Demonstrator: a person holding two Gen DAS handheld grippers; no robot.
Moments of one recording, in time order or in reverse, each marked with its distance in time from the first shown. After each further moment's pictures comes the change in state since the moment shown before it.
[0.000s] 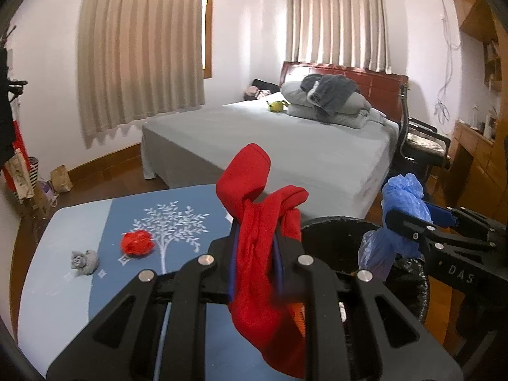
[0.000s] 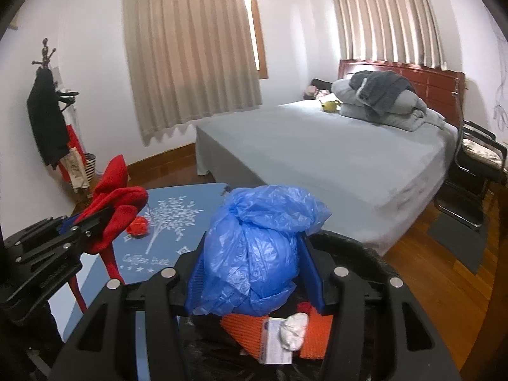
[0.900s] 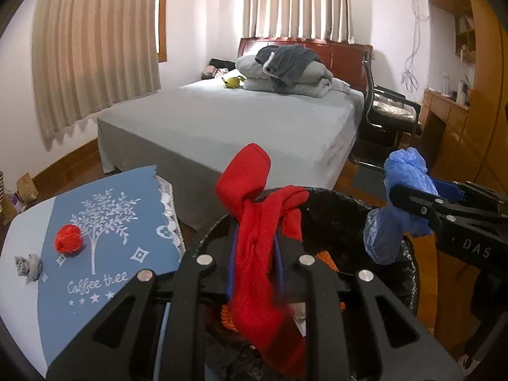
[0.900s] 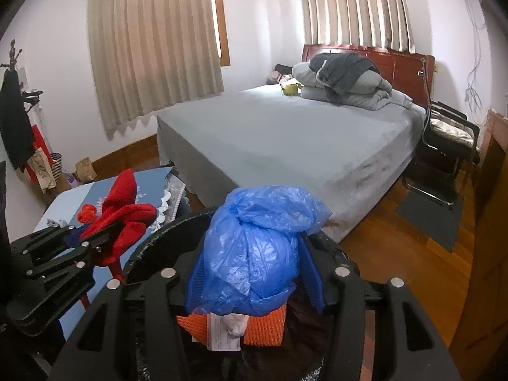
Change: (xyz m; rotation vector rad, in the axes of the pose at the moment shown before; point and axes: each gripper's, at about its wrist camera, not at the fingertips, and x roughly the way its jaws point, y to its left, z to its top) left arm 0.076 -0.066 -0.033 0.097 0.103 -0.156; right arm 0.010 -0.070 -0.024 0.057 0.061 -0.145
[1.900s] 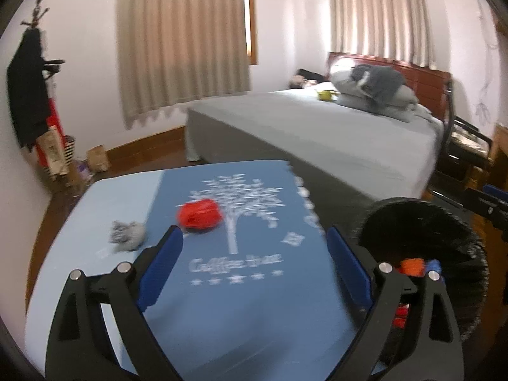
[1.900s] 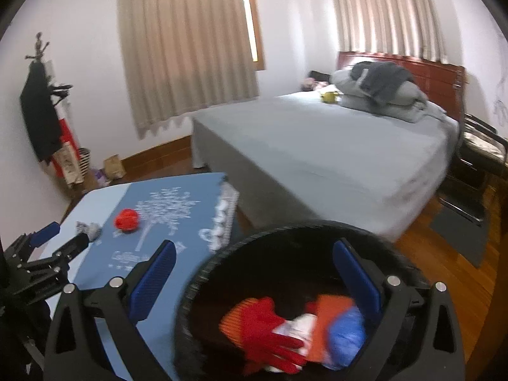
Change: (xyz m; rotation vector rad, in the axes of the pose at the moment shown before) left arm -0.073 0.152 -0.030 -0.184 -0.055 0.369; right arm 0.028 0.093 0.015 -0.069 -0.028 0.152
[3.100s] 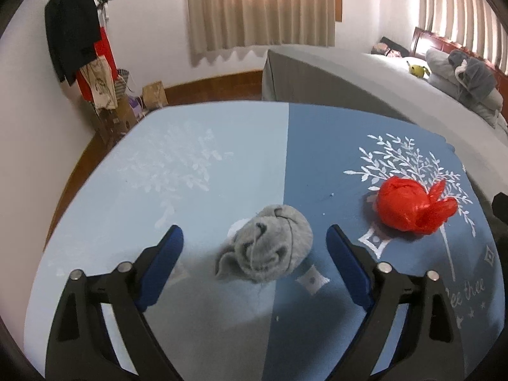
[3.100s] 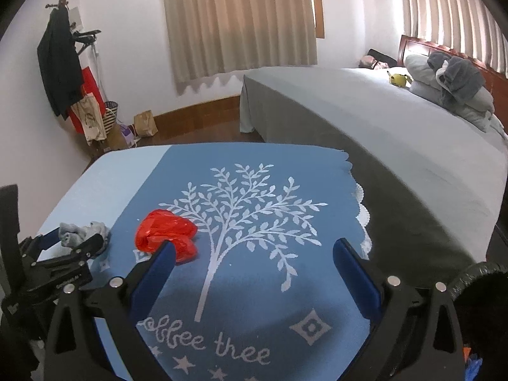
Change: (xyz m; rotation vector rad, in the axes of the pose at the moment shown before) left arm 0.165 0.194 -0.021 -0.179 0.236 0.229; right arm 0.207 0.163 0.007 -0.131 0.157 0.125
